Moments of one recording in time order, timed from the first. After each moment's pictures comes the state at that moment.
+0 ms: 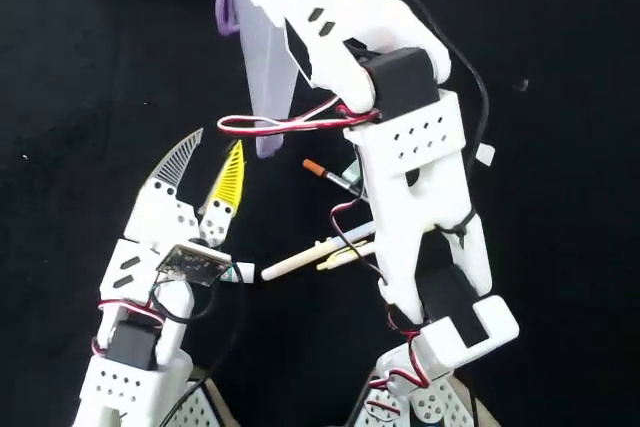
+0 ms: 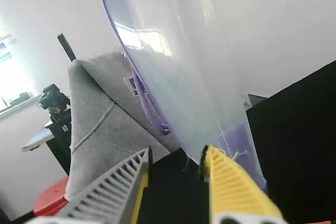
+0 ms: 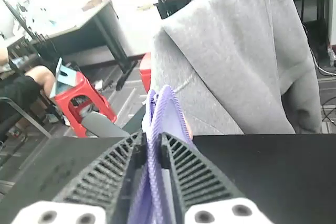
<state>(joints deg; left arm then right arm) 9.5 -103.5 96.2 8.6 -26.3 -23.0 4.5 -40.6 57.0 -23.6</state>
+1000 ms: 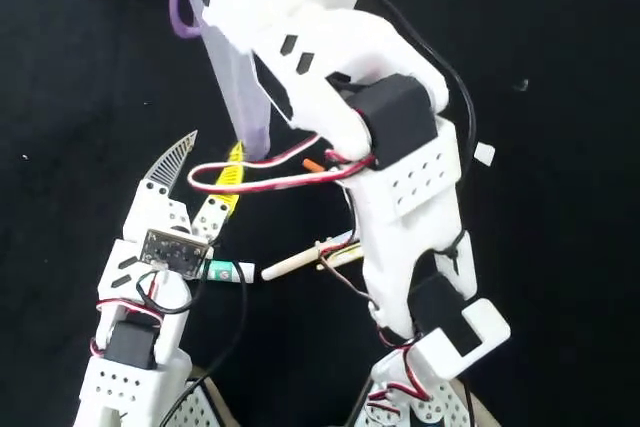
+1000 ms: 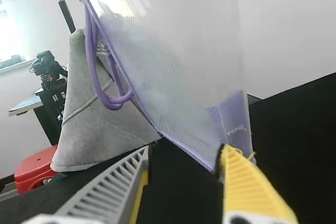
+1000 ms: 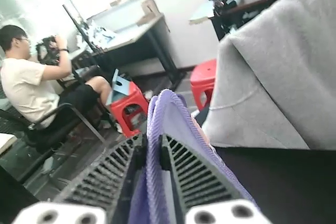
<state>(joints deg) 7.6 -103.6 96.2 10.8 -18.1 -32.3 4.0 -52.9 63.3 -27.2</state>
